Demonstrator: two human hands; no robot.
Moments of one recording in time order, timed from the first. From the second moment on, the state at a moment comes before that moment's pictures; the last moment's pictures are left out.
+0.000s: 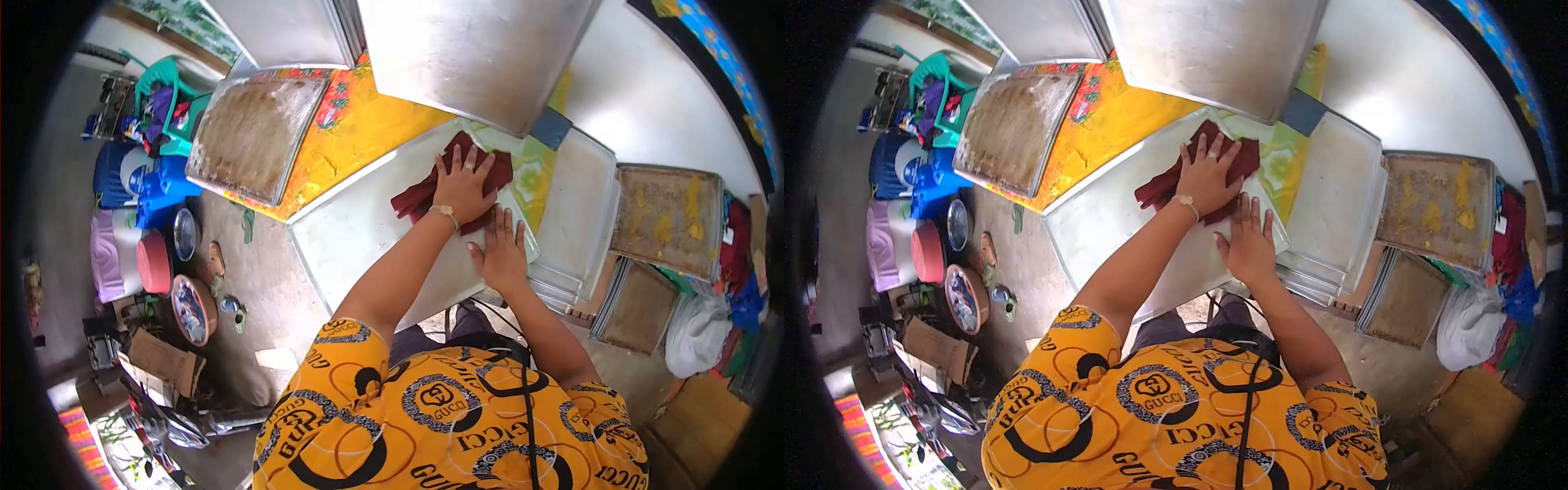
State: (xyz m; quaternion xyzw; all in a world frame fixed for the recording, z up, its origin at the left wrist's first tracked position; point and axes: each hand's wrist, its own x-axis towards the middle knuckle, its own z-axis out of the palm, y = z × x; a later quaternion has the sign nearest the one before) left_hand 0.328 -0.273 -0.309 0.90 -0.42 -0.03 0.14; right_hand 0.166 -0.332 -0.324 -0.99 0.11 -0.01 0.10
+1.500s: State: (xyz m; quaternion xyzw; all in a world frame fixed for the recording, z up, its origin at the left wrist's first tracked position) left_hand 0.062 0.012 -0.268 0.86 -0.29 0.00 0.41; right_hand 0.104 -0.313 -0.285 -0.90 0.07 -0.14 0.40
